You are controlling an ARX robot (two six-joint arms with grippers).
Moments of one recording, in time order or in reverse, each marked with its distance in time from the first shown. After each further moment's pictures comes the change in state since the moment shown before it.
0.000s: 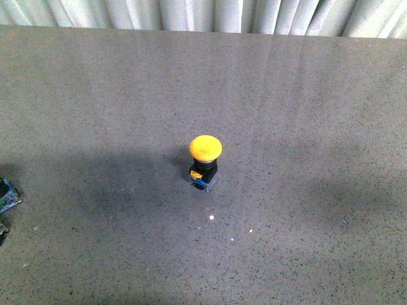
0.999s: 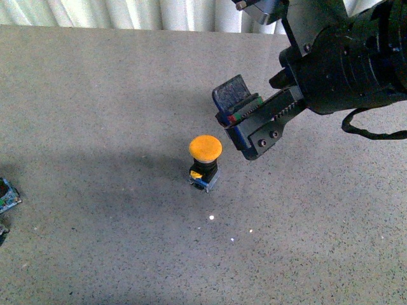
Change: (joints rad) left arm 0.000 0.000 0.000 0.000 0.000 0.000; right arm 0.481 1.025 0.653 0.120 -0.054 -0.105
